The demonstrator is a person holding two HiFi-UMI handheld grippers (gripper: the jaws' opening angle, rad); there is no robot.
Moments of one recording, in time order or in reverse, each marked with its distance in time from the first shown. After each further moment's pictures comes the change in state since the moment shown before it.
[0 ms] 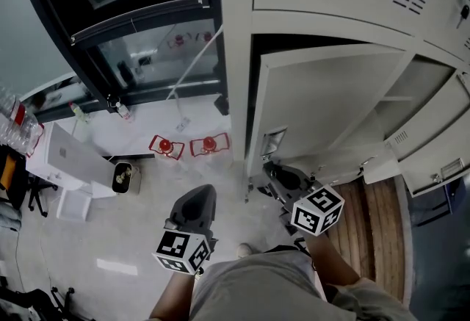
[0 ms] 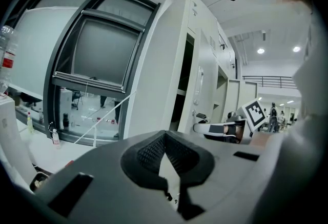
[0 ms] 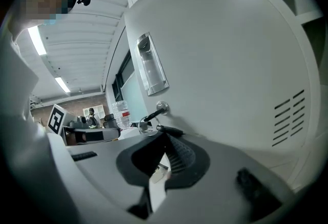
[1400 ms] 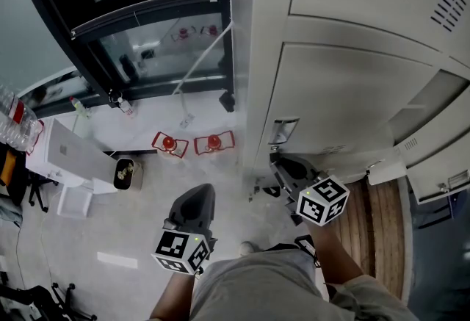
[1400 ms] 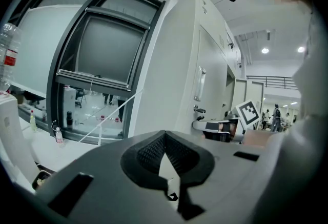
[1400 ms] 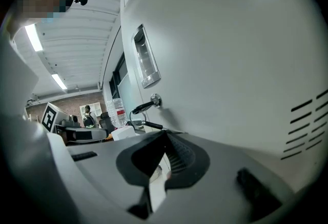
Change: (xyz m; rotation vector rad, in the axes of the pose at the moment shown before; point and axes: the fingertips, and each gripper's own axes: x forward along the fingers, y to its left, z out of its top) left arm 0.011 0.037 -0.001 -0.022 0.016 0.031; right arm 0.040 -0.034 0.005 -0.012 0.022 -0.025
